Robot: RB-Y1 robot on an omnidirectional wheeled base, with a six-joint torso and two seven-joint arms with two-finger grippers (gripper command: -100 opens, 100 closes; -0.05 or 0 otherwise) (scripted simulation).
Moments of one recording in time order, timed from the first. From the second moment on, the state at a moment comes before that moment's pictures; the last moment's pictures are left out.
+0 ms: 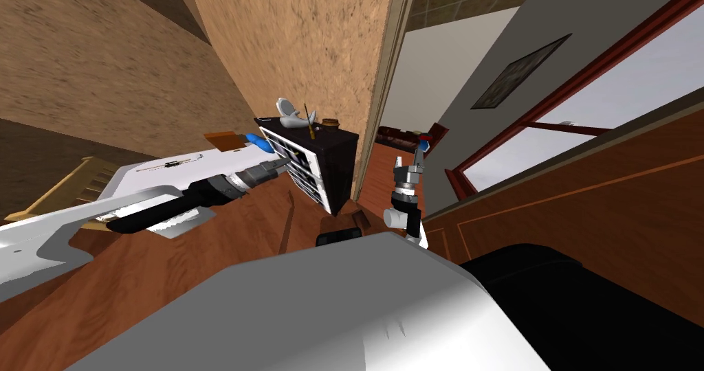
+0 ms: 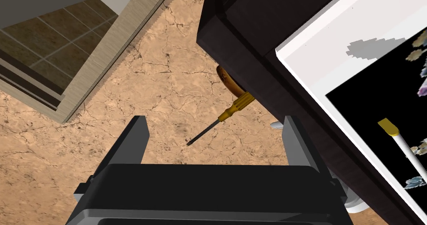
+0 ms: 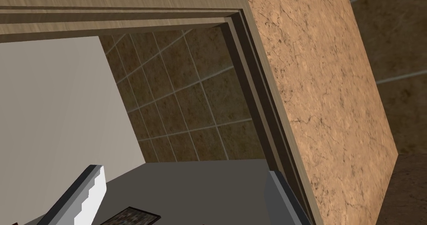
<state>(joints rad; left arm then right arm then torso) 0.10 1.38 -0.21 -2.07 0.19 -0.27 0.28 0.47 0.03 -0.07 -2.33 -0.09 -0.46 0.02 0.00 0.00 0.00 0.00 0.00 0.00</state>
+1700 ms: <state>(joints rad) 0.04 1.87 -0.22 -1.94 0.23 -0.29 0.36 0.47 0.03 -0.07 -2.33 -0.09 -0.46 0.02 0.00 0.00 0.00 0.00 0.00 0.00</state>
